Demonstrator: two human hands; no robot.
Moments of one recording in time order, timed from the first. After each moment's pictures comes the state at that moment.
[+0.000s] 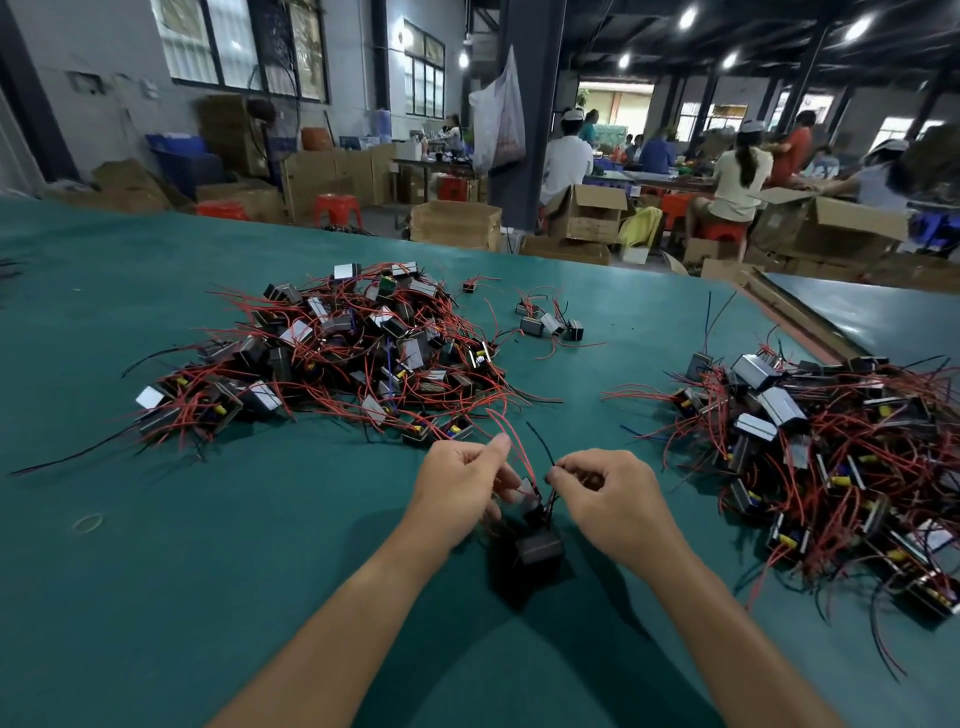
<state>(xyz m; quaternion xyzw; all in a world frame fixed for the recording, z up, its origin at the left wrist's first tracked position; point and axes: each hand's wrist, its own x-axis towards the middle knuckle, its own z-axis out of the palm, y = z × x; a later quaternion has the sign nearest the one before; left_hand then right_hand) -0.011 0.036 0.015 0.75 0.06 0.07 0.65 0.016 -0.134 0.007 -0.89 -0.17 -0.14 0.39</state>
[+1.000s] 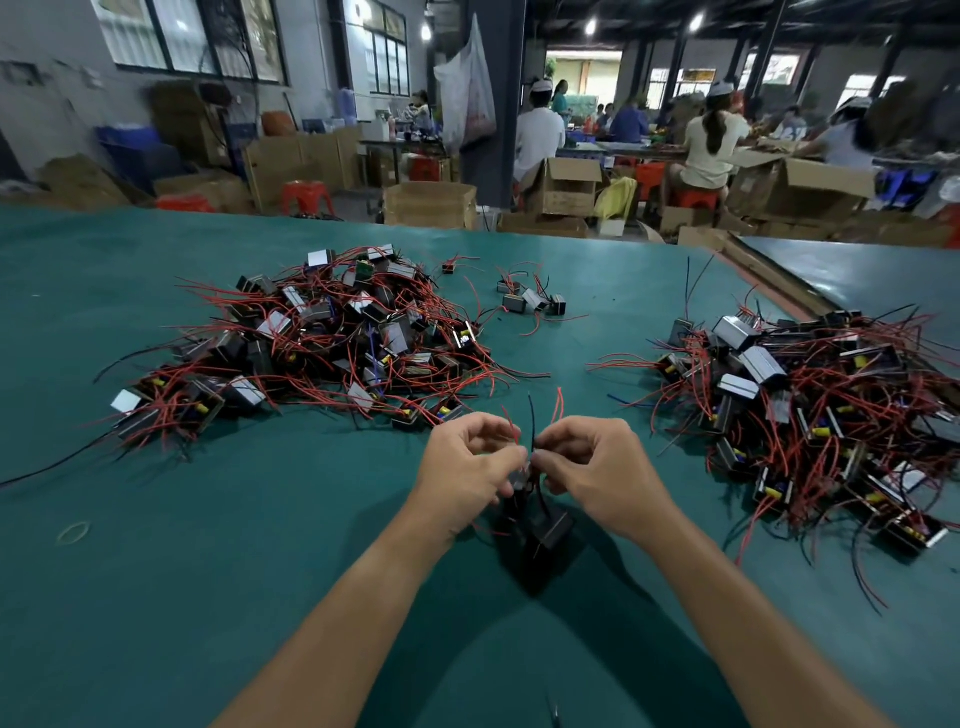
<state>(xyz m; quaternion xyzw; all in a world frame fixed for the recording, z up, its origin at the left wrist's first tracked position) -0.018 0.031 0.016 0.73 0.01 0.05 0.68 0.009 -0.127 0.007 -0.81 -0.16 -0.05 0.56</state>
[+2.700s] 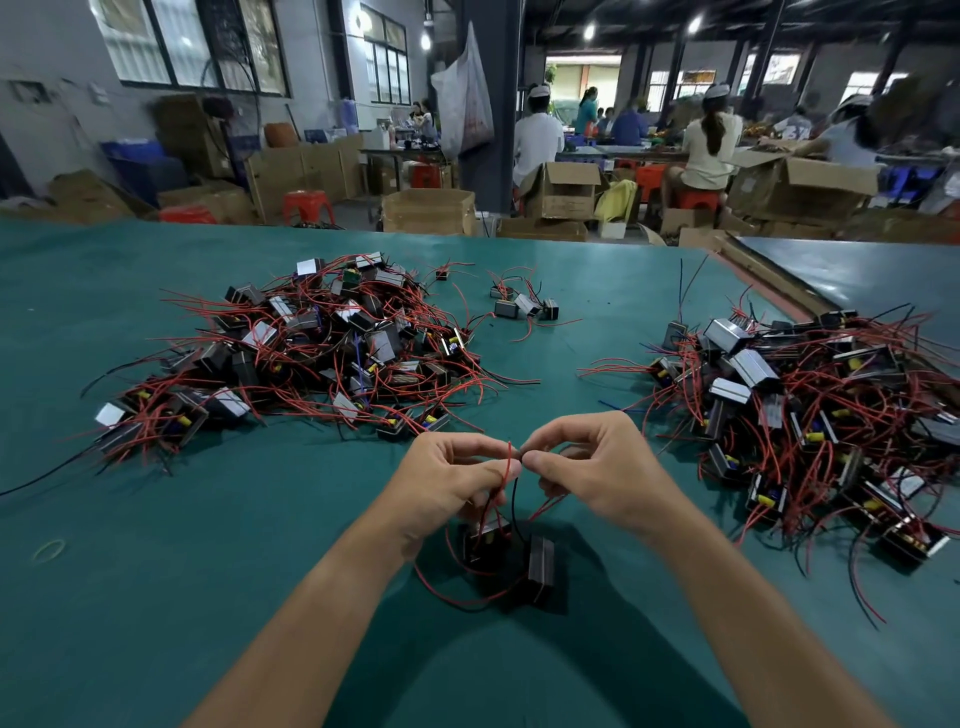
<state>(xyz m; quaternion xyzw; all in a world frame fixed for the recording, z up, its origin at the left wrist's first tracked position) -0.017 0.041 0.020 0.71 -0.03 -0.05 0.70 0.005 -0.140 0.033 -0.79 -0.18 0.01 0.59</state>
